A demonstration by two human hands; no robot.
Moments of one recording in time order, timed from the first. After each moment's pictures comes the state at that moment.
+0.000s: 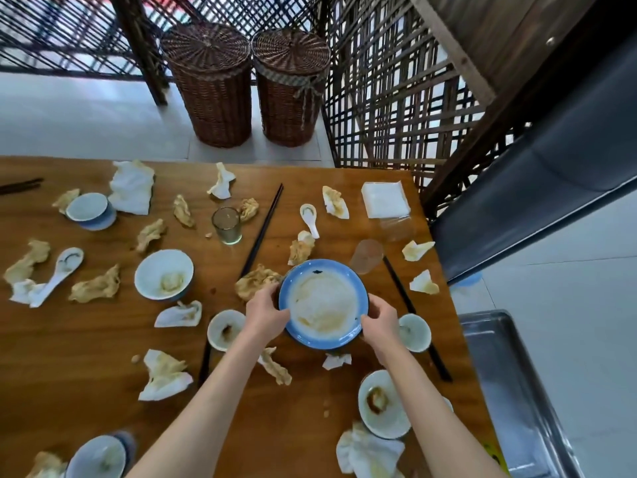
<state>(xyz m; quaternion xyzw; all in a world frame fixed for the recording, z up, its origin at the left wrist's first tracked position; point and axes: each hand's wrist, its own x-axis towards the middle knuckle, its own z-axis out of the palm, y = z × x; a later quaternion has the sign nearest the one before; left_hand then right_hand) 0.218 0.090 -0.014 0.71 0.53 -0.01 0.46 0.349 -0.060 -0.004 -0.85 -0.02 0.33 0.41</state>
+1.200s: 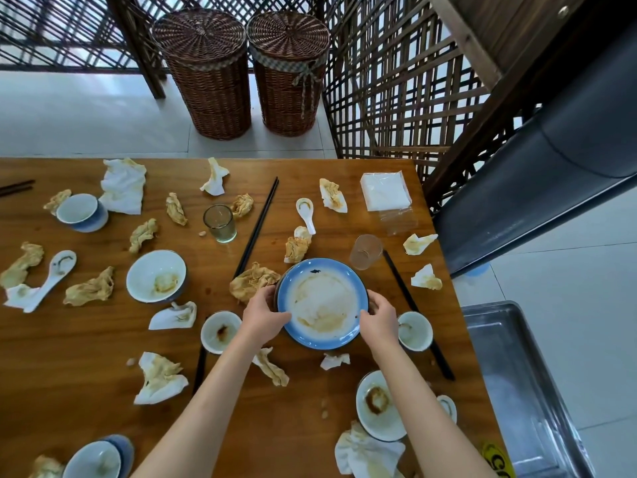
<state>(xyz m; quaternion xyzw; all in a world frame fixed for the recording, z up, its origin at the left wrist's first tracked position) 0.220 0.087 -0.025 0.64 0.55 -0.02 0.53 0.350 -0.055 -0.004 -0.87 0.01 0.31 0.39</state>
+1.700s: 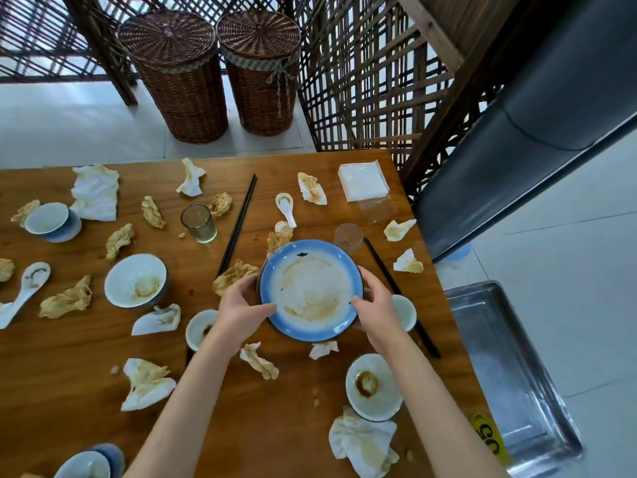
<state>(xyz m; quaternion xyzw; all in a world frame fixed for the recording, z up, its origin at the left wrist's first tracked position) 0.212 0.084 0.015 0.62 0.55 0.05 0.56 0.351 -0.074 0.031 -0.78 -0.02 0.36 0.51</state>
